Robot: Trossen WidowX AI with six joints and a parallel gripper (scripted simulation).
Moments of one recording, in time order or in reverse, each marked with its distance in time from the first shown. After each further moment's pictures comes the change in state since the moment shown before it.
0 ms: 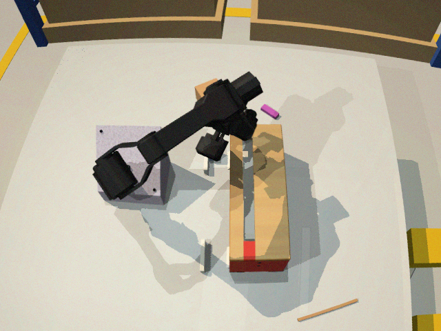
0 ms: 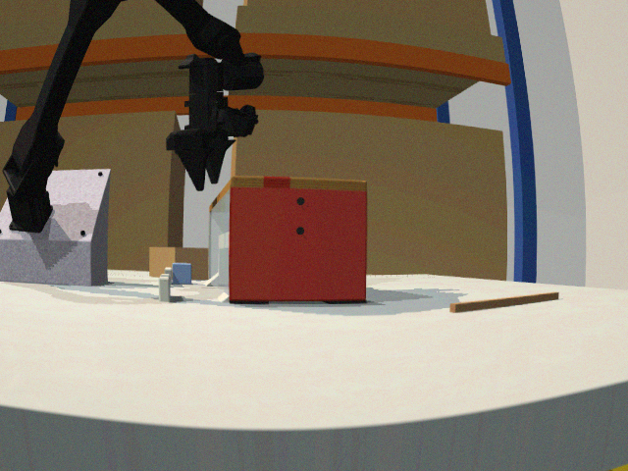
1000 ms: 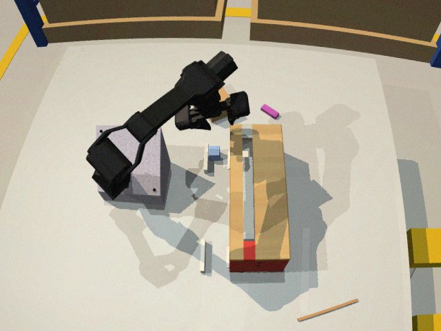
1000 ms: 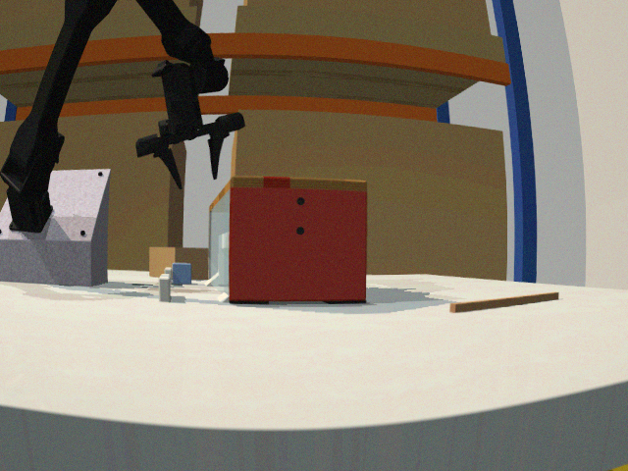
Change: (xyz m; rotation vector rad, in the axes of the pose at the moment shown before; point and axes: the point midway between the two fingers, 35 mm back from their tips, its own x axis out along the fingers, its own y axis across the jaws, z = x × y) arm -0.002 0.013 -0.030 -2.124 -0.064 -0.269
